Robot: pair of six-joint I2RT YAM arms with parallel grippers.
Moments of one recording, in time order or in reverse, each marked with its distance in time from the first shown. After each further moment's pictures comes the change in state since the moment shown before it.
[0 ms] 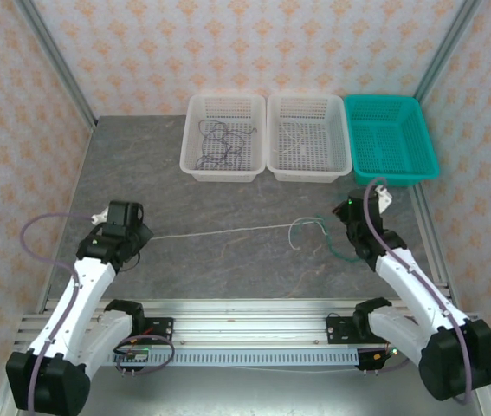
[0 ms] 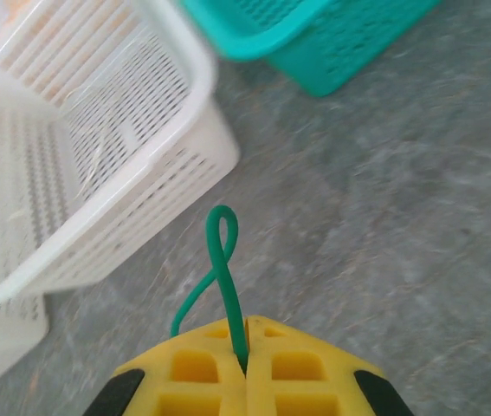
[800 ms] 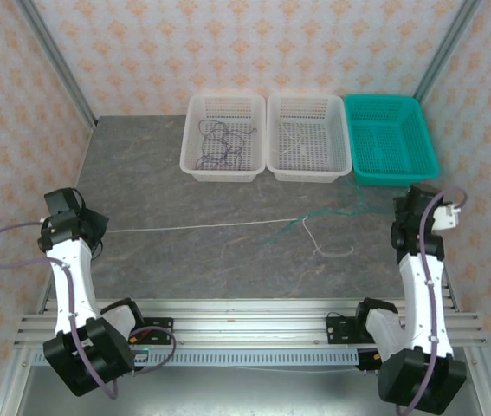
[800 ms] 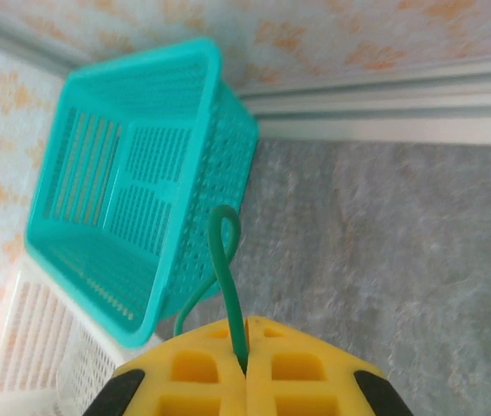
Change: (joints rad) left arm 0.594 0.141 0.145 -0.016 0.235 0.162; right arm -0.506 -0.102 0.159 -0.253 -0.034 0.261
